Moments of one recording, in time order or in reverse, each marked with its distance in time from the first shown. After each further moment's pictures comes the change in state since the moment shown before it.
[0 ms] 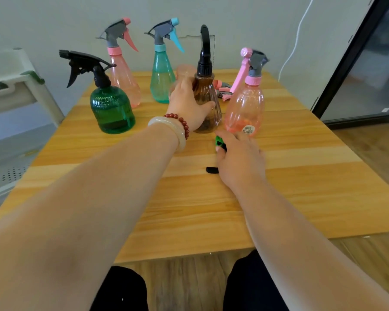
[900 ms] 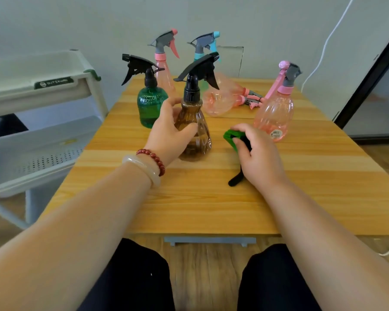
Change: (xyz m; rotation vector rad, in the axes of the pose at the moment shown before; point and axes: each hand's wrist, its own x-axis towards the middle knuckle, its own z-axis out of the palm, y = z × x) left_hand -0.104 -0.041 -0.094 -0.247 0.046 -0.132; right_hand -0.018 -0.022 -0.005 0.317 0.161 -0.419
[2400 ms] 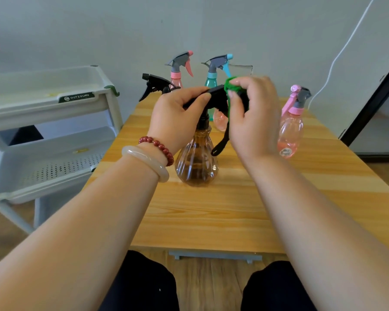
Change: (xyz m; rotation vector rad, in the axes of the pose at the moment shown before) left_hand 0.009 0.054 -0.037 -0.025 0.174 0.263; right_hand 0.070 -0.085 -0.003 0.076 0.564 -0.276
